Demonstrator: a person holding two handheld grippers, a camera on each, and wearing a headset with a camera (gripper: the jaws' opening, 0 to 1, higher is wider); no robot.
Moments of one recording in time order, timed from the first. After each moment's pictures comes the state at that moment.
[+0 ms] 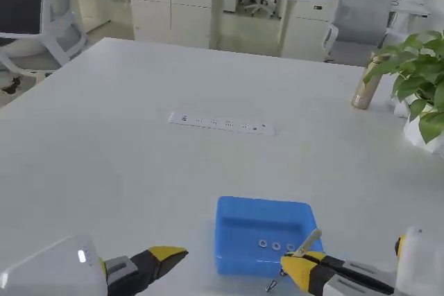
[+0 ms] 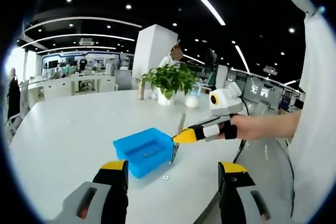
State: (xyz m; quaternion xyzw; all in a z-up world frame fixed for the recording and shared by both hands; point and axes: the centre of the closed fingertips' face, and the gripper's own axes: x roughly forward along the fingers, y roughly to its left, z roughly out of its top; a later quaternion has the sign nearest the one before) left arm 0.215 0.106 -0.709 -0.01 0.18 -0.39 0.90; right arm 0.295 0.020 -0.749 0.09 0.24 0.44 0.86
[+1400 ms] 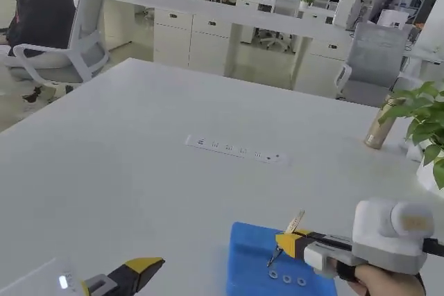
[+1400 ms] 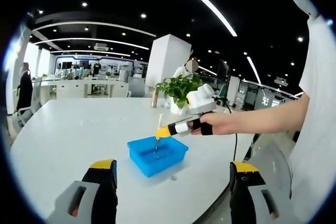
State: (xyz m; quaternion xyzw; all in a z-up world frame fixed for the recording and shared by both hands) left arm 0.208 0.134 -0.701 -0.04 0.16 -0.35 0.92; right arm 0.387 0.052 -0.775 0.01 0.28 0.44 0.85
